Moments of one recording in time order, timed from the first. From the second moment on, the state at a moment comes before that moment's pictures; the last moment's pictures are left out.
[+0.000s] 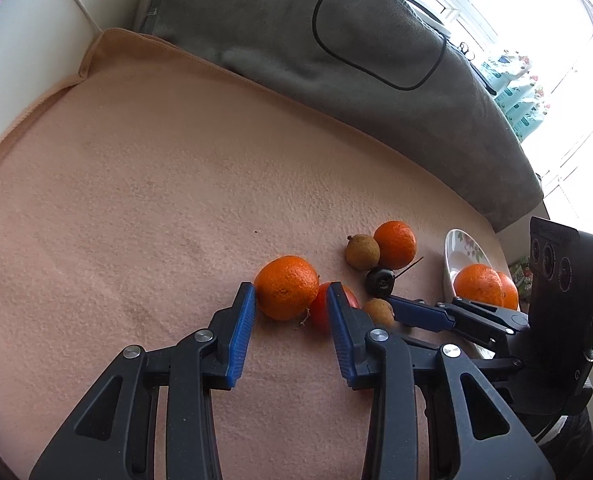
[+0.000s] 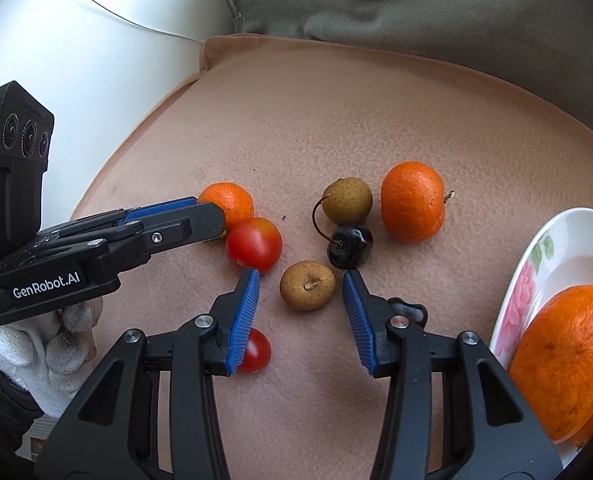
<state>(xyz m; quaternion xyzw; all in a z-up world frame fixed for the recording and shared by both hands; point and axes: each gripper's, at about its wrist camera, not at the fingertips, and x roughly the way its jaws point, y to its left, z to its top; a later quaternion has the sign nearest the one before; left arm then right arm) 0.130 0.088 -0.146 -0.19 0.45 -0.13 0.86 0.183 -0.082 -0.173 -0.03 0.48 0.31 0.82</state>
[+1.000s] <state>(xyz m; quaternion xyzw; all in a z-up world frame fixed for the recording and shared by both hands) 0.124 0.107 -0.138 -0.22 0.43 -0.12 0.87 0.180 -0.095 -0.157 -0.02 0.46 0.30 0.83</state>
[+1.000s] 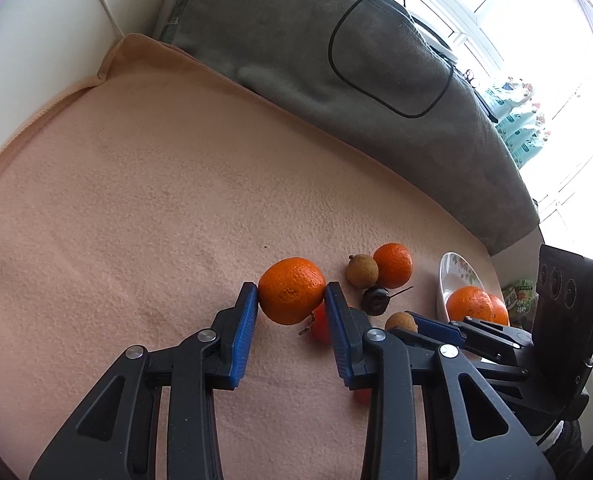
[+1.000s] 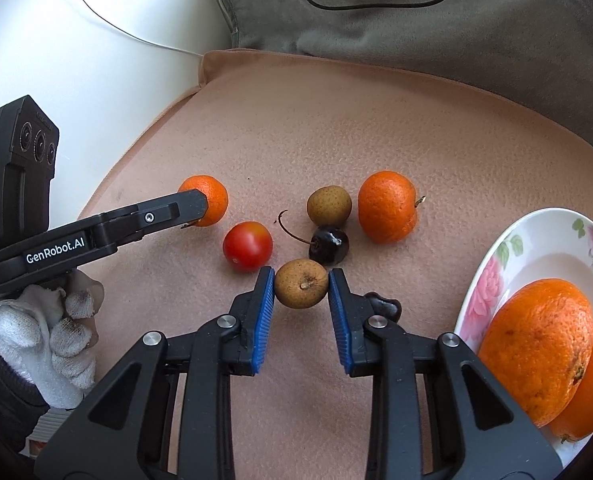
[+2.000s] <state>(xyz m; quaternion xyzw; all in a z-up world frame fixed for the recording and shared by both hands) 0.134 0.029 -0.086 -0.18 0.39 -0.19 0.89 0.176 -0.167 -0.101 0.03 0.41 0.30 0.86</state>
